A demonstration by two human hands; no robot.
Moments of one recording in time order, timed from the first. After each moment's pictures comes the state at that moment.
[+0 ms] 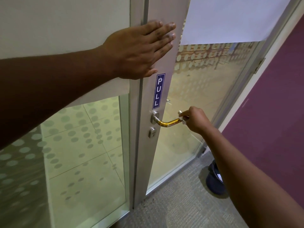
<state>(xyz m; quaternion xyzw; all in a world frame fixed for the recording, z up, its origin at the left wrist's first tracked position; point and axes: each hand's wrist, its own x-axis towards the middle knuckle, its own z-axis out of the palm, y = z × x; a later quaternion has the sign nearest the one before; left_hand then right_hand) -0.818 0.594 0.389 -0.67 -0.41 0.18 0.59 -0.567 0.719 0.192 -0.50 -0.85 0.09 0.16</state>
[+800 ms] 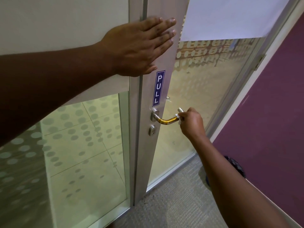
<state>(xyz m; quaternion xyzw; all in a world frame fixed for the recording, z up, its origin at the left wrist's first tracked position) -0.820 0.597 0.388 -0.68 -0.41 0.17 0.58 -0.585 0.688 0.166 -0.55 -0.78 0.07 0.28</state>
